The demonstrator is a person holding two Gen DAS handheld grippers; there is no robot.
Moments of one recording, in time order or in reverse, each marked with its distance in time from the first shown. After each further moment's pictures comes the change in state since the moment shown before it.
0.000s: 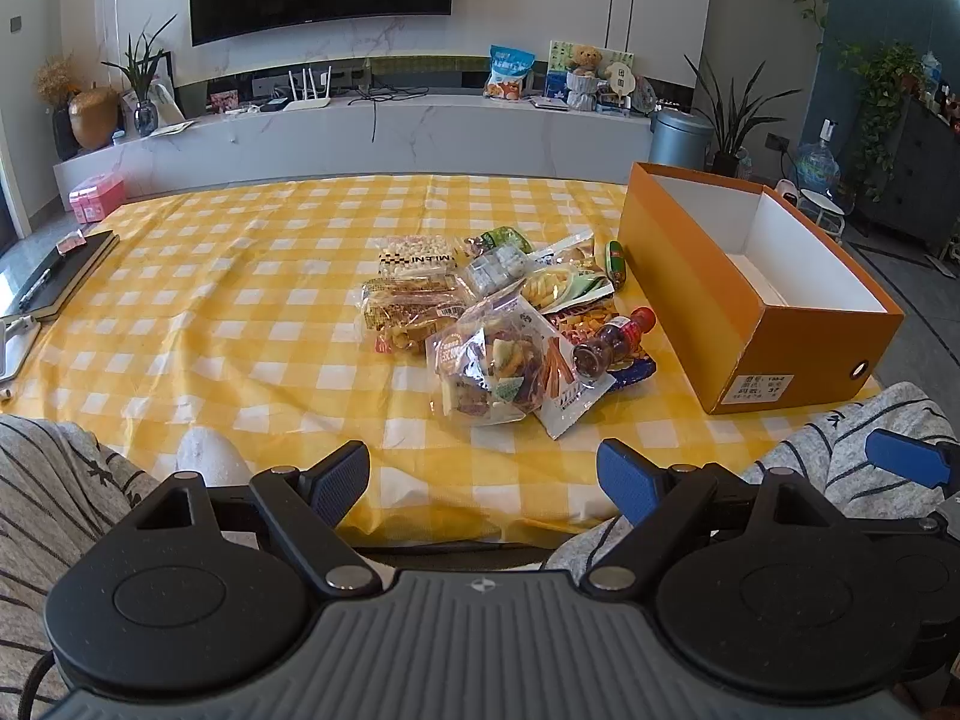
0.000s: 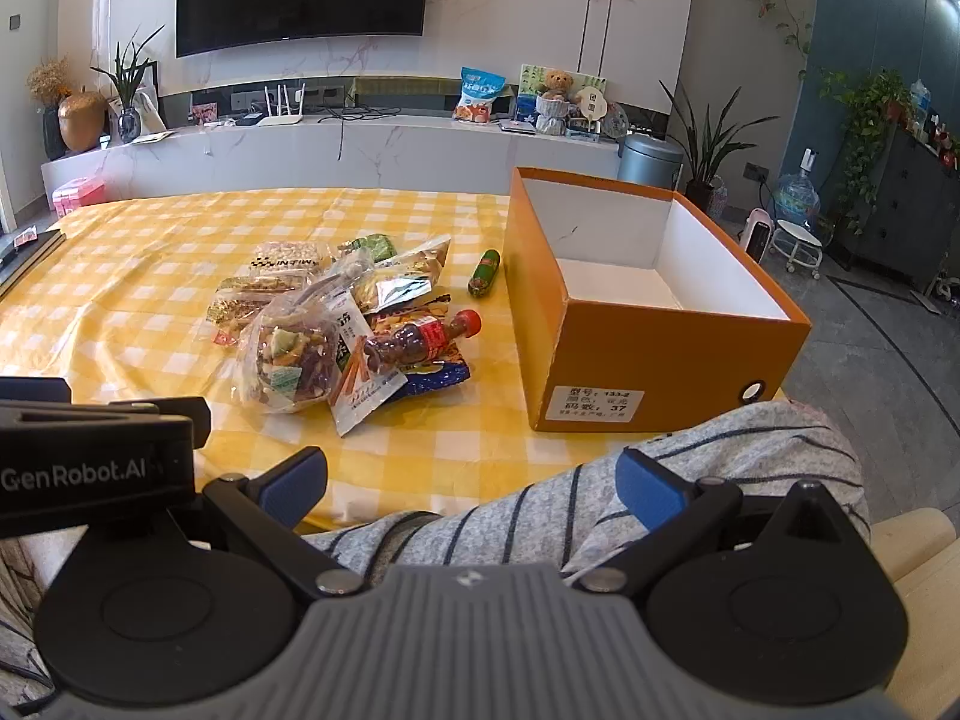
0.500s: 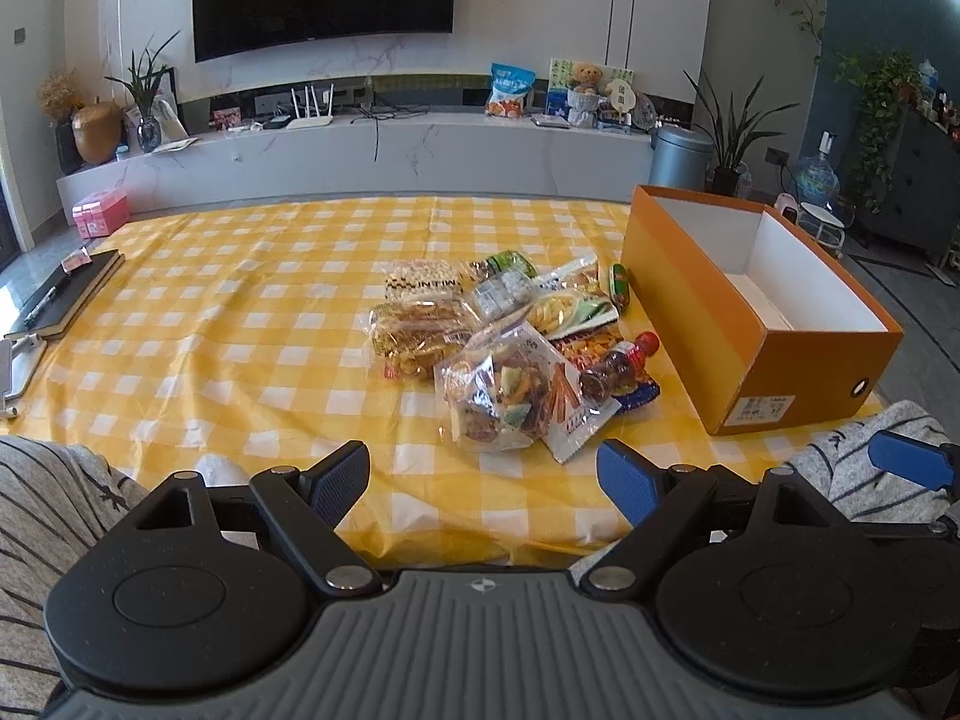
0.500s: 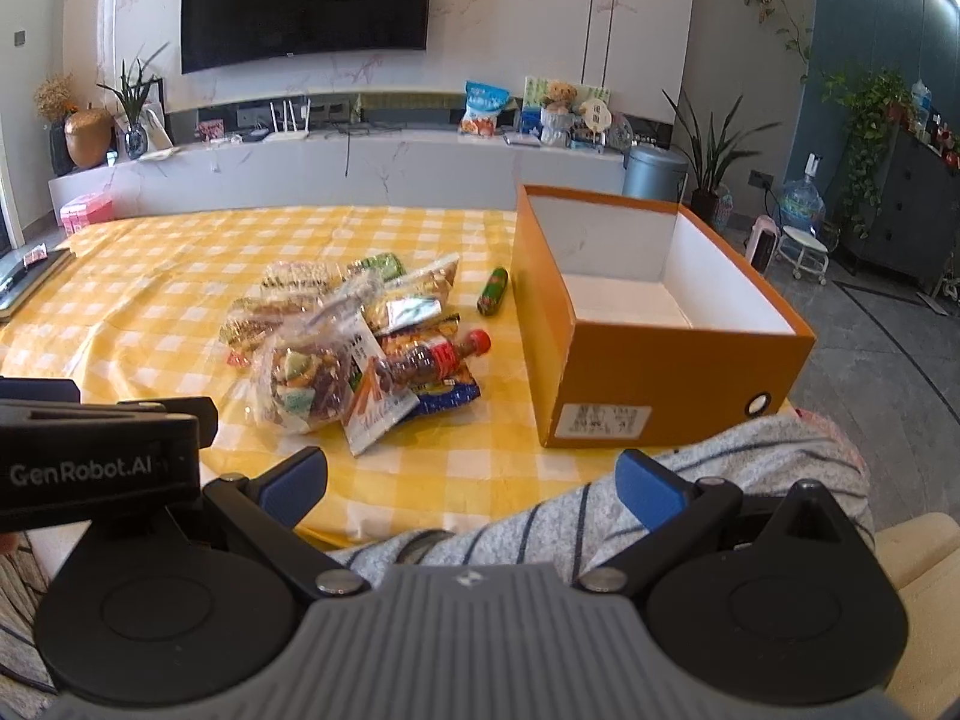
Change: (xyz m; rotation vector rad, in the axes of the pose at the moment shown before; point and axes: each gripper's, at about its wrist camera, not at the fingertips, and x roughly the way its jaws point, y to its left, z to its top) left arm -0.006 0.002 0.009 -0.004 -0.035 0.007; right arm -0.007 0.001 0.006 0.009 -0.041 0.019
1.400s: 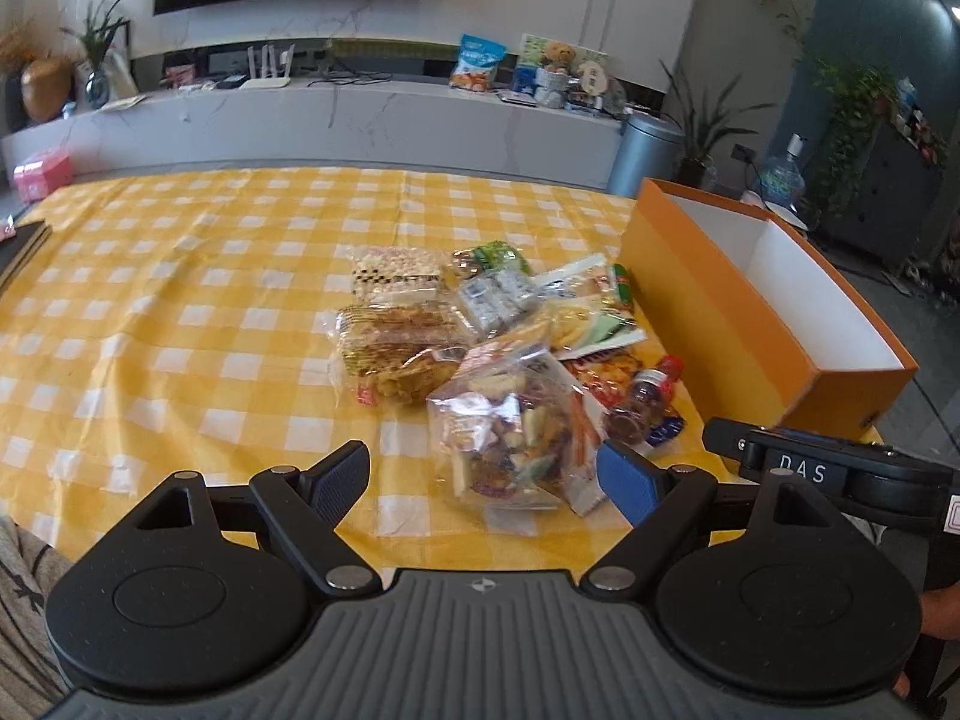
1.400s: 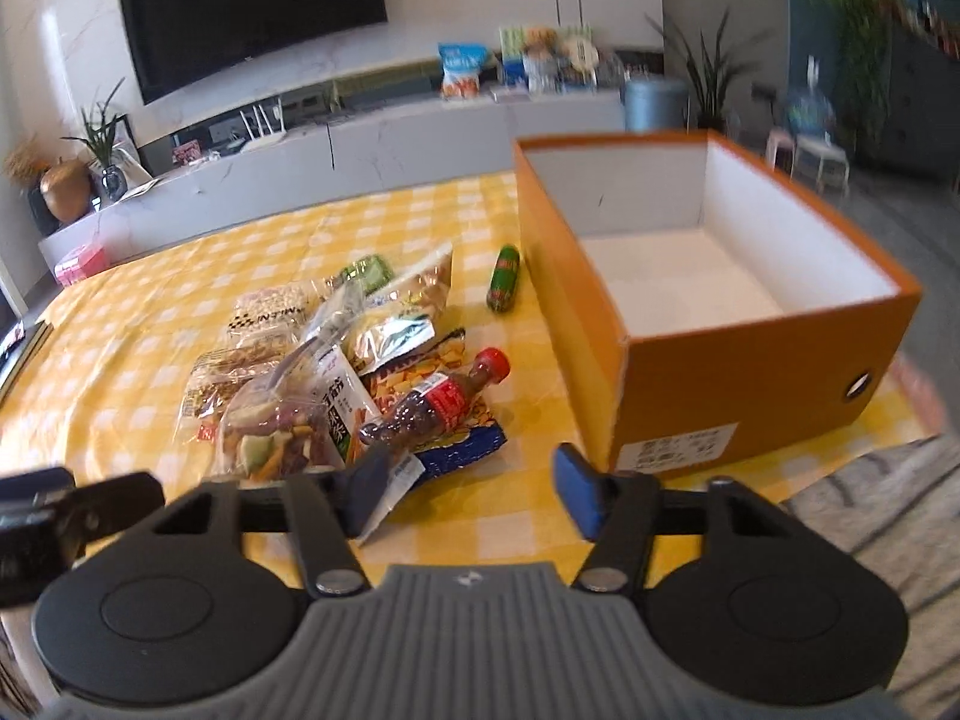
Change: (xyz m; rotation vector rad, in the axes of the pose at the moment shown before) left arm 0.078 0.049 0.025 -0.056 0.058 -0.131; right arm 0.107 -0.016 0.038 0.194 0.113 0.076
